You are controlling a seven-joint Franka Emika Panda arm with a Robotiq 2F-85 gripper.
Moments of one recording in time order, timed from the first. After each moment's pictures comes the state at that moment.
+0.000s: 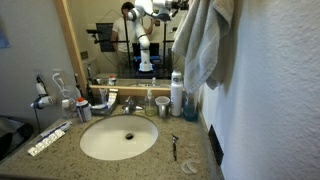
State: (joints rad) arm -1.70 -0.37 0.94 -1.92 -1.03 2.95 0.84
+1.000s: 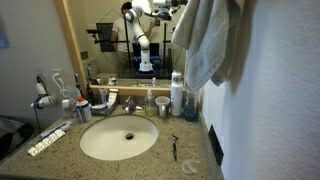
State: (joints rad) arm -1.61 -0.52 0.70 -2.06 -0.97 3.05 1.05
